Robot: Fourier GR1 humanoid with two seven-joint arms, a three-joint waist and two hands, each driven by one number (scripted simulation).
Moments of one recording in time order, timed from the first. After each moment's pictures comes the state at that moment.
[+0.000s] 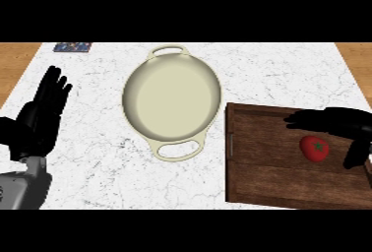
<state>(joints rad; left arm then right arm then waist) -0.19 0.35 -0.01 -1.61 0.22 0.24 0.18 -0.59 -0.82 0.61 -0.83 0.62 0.24 -0.97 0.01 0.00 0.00</state>
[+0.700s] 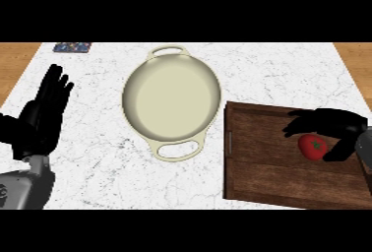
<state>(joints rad) -0.21 0.31 0.01 -1.62 0.18 0.24 0.20 -0.63 -0.71 0.58 -0.66 0.75 0.16 -1.00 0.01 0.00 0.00</state>
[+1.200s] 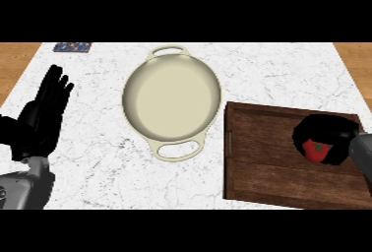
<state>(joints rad) -0.20 0.30 0.01 -1.64 0.16 0.22 0.22 -0.61 -0.67 0.58 -0.63 0.81 0.08 -1.07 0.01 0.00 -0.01</state>
